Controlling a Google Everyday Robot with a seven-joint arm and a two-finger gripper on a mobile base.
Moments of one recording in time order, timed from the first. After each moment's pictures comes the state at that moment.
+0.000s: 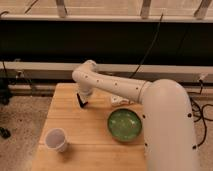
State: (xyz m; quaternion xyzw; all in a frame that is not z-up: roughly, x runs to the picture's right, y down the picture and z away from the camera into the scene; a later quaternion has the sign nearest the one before) arm -0.127 0.058 0.876 -0.24 -0.16 -0.27 0.92
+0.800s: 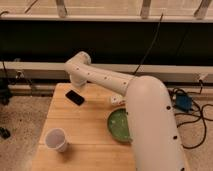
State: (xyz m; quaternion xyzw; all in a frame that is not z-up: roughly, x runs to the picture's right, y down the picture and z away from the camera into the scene) arm -0.173 -0.001 0.880 -0.22 -0.17 -0.28 0.92
